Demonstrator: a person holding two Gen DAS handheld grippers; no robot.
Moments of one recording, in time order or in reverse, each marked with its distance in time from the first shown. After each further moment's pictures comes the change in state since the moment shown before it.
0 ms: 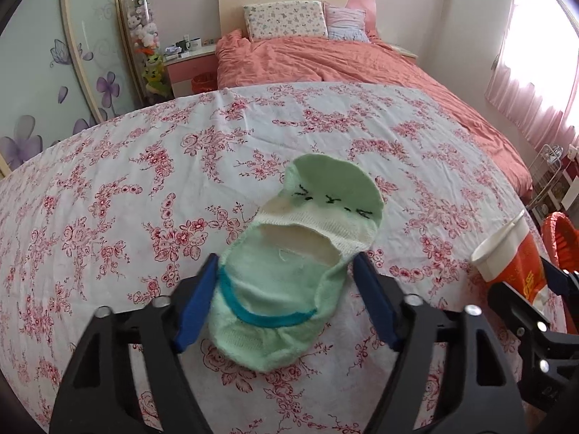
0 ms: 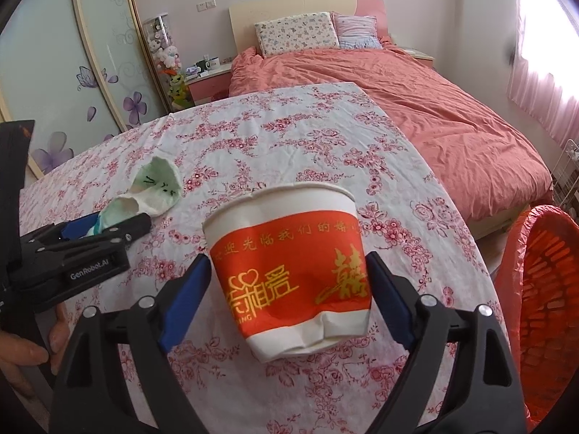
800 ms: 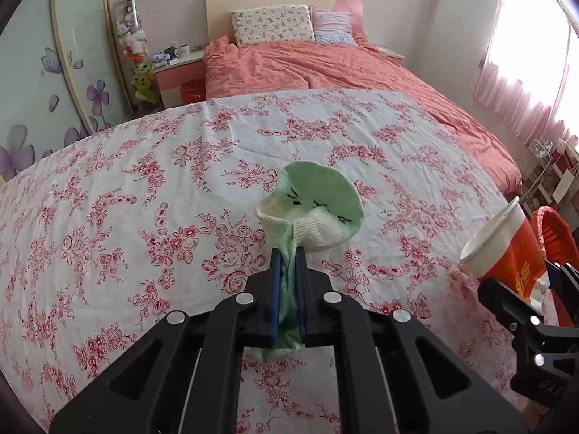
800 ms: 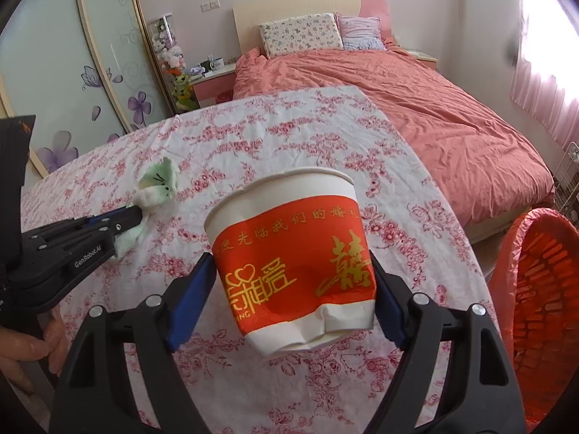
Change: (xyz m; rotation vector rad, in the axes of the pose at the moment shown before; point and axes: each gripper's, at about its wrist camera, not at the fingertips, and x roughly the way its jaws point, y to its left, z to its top) left arm -0.011 -0.005 0.003 0.025 -0.017 -0.039; right arm -0.014 0.001 0.002 -0.009 -0.010 0.015
